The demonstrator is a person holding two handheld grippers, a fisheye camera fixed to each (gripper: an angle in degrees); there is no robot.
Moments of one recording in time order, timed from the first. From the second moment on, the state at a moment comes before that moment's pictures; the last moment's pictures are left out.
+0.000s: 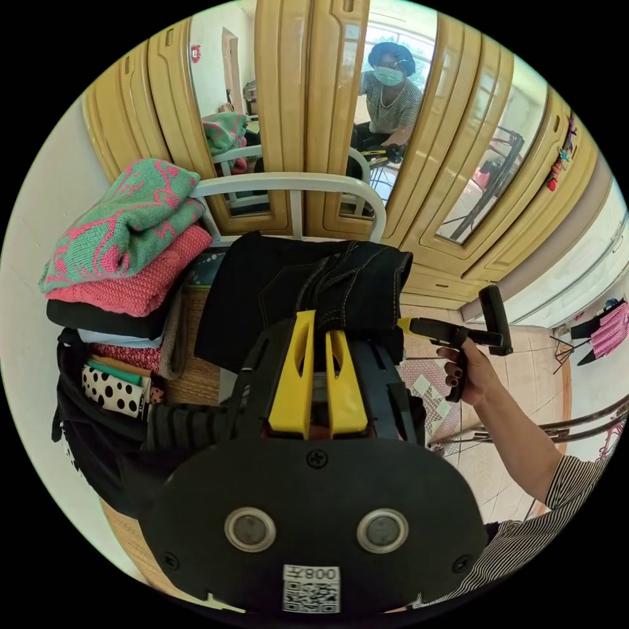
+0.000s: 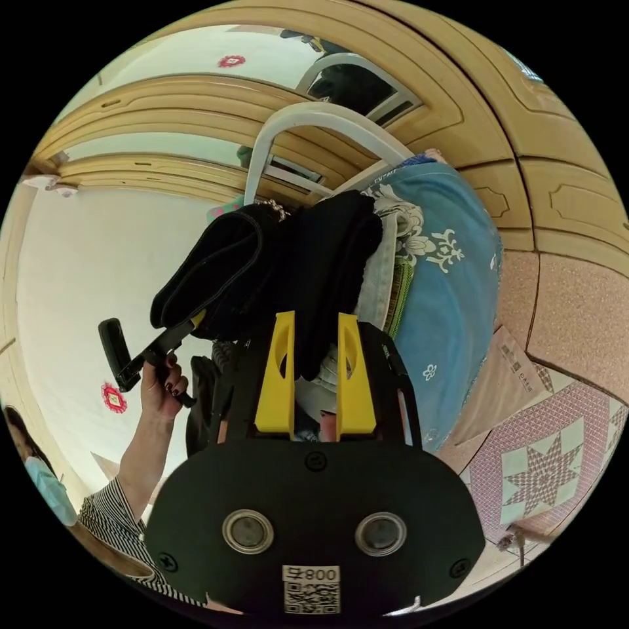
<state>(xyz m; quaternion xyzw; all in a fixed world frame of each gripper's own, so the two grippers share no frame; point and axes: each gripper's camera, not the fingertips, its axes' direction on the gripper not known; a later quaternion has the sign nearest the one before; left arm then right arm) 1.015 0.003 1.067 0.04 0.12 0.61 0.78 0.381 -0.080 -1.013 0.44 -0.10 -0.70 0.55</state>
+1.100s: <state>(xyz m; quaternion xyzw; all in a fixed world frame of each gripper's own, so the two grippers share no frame) 0.999 -0.151 0.792 0.14 0.35 0.47 0.80 0.387 0.077 -1.008 0.47 -0.06 -0.76 0.44</state>
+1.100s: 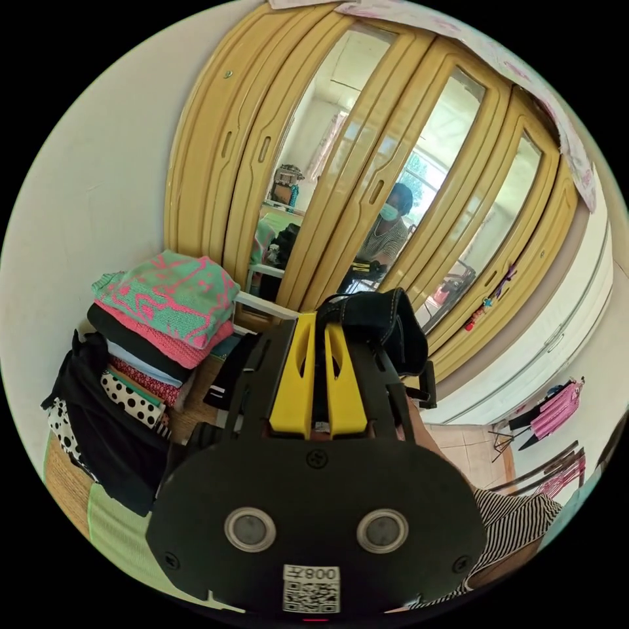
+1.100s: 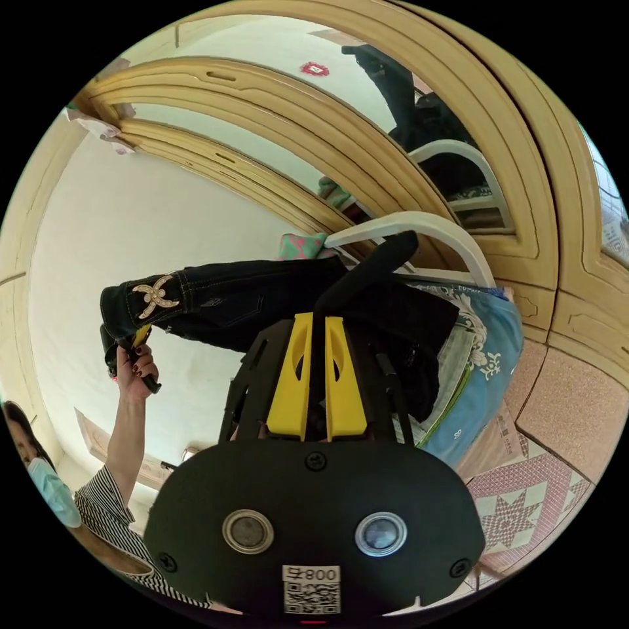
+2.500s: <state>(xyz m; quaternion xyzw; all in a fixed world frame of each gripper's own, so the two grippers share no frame) 0.844 -0.154 0.493 0.11 0.33 0.46 0.82 0.456 -0.061 -0.971 0.38 -0.14 -0.72 0.57</state>
